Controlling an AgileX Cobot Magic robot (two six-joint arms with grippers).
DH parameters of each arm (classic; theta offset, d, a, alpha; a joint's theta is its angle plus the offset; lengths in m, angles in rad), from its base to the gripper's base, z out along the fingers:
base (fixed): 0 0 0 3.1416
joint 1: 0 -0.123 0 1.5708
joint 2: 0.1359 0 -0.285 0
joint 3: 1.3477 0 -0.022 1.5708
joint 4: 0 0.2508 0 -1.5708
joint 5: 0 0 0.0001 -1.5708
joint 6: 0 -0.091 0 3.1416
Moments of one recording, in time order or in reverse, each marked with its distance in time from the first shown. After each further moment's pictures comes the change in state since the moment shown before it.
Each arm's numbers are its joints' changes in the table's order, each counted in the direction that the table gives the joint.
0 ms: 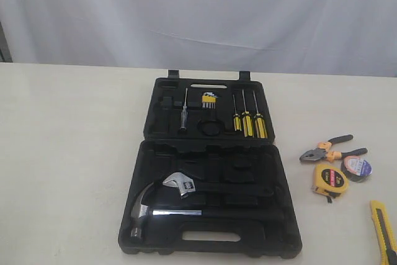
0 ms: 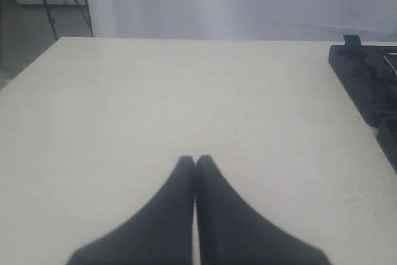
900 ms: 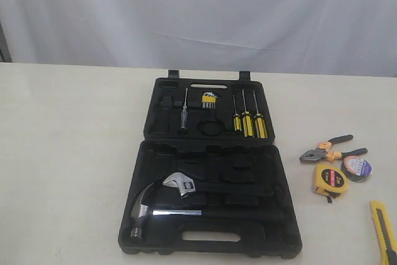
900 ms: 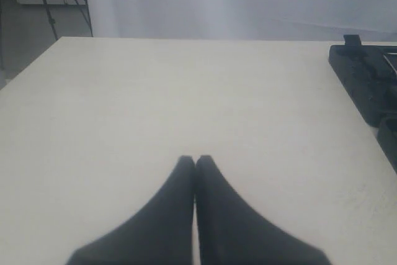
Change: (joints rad) left arm 0.000 0.000 0.000 0.000 0.000 0.000; right arm 0.000 -0.001 0.000 -0.009 -1.097 -0.442
